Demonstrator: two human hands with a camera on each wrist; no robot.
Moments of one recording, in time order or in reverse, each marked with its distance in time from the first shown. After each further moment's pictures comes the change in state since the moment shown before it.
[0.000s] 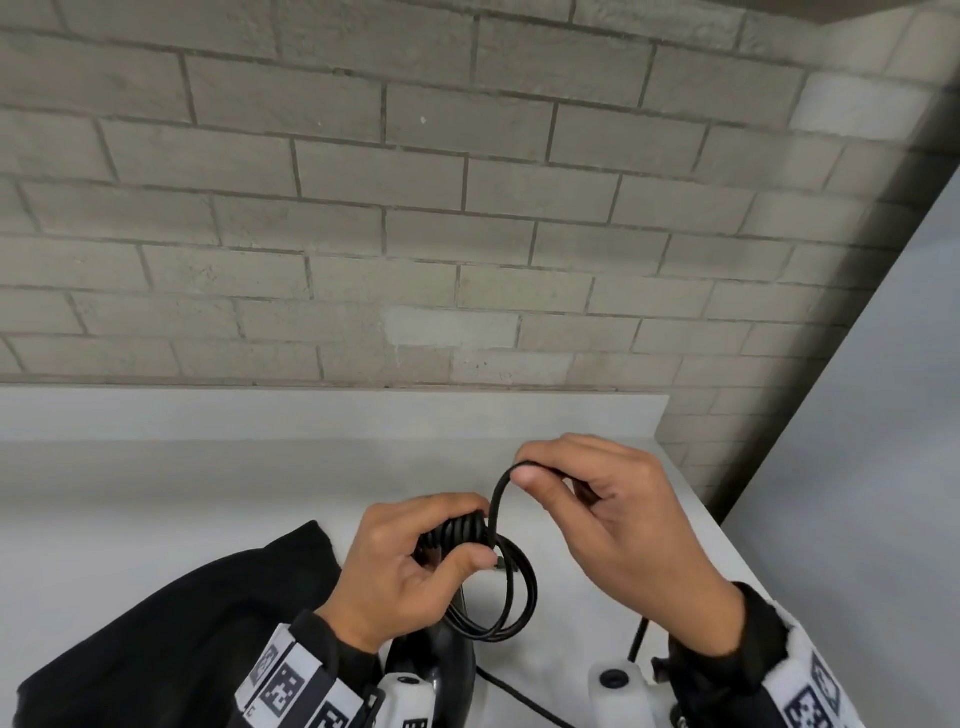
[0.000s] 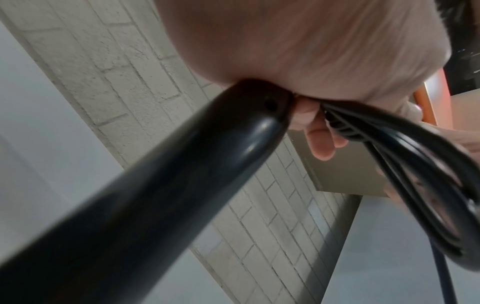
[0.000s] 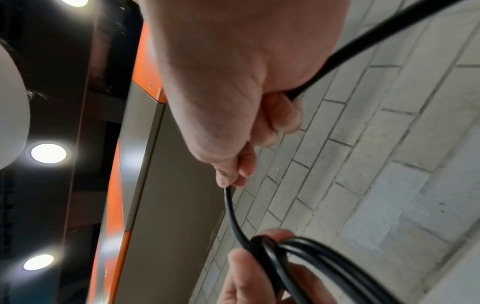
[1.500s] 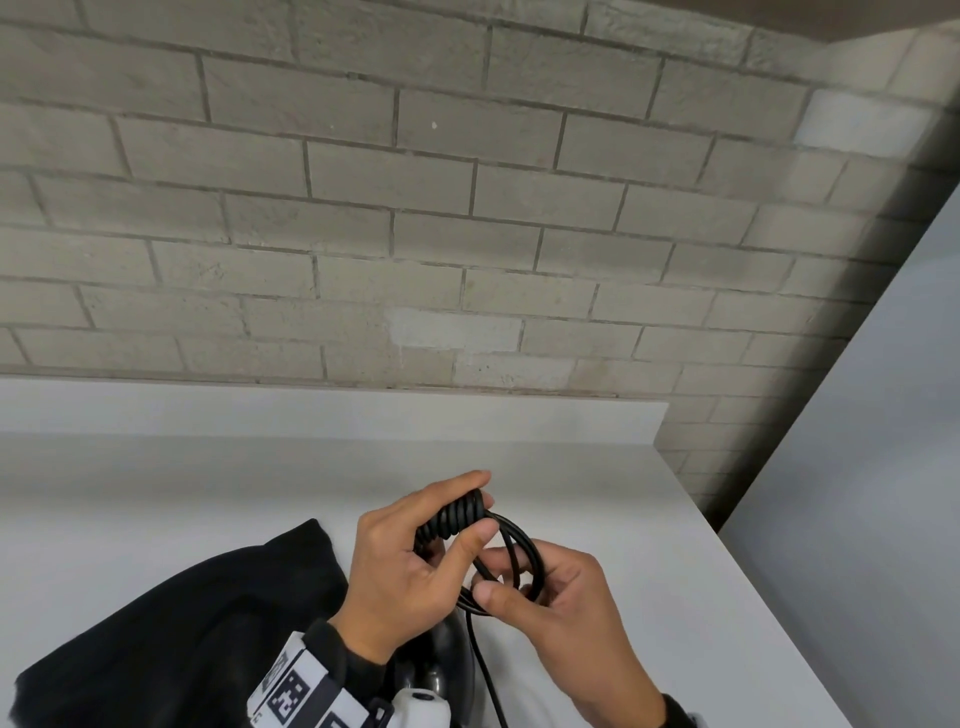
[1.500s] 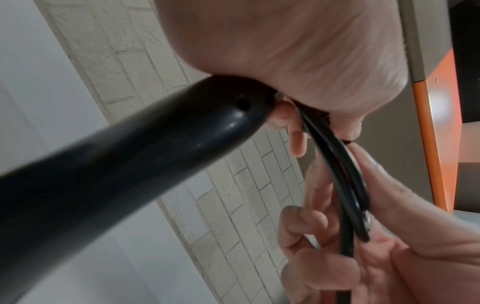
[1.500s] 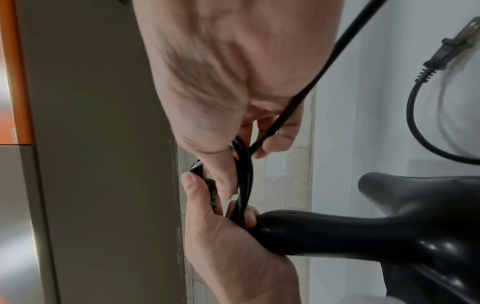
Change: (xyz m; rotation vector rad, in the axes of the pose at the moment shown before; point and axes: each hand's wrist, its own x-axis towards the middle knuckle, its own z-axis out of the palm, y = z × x) left_hand -0.005 0.008 0.011 -0.007 0.180 -0.089; right_hand -0.063 0.013 0.063 0.715 -0.025 0.603
